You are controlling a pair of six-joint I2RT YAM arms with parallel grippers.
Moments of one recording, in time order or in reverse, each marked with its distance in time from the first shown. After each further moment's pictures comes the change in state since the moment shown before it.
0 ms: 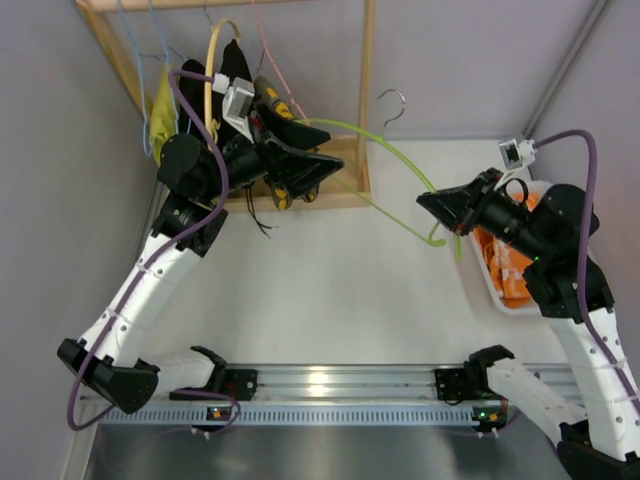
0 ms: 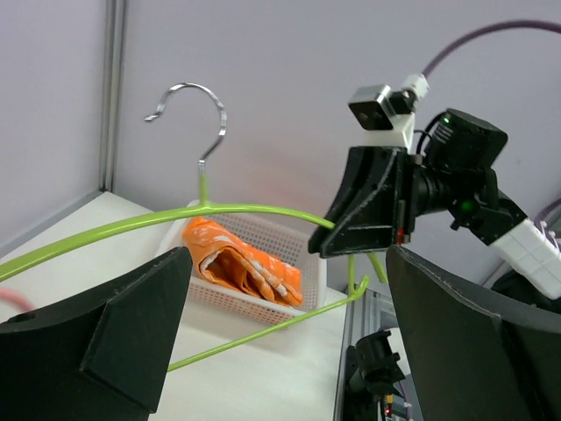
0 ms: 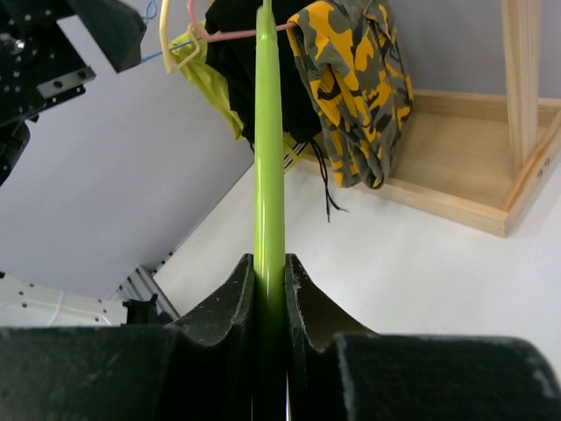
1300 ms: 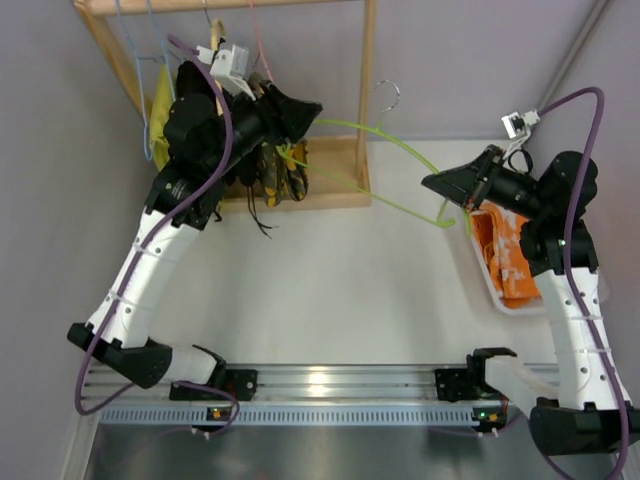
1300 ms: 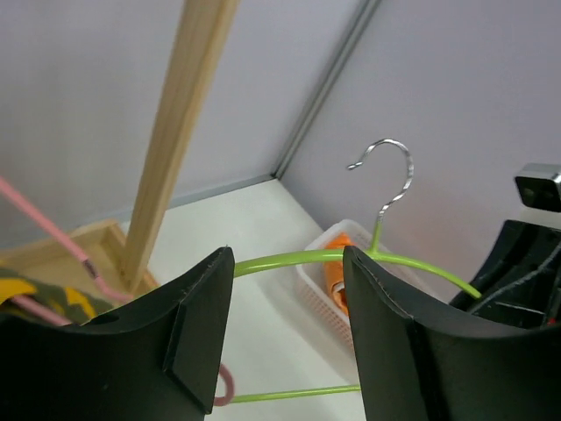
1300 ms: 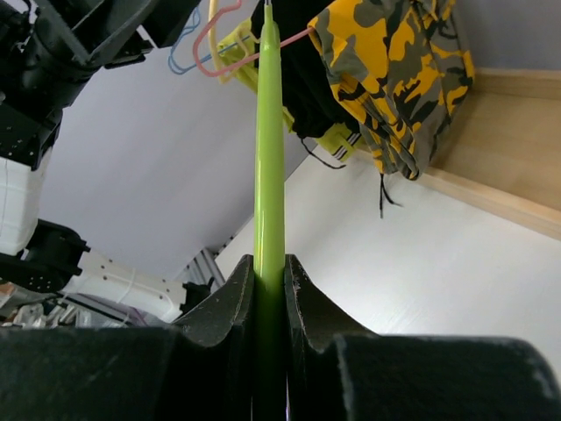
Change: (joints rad) left arm 0.018 0.154 0.324 -0.413 -0.469 0.143; right arm -0.284 0.146 -0.007 0.209 -0.452 0.183
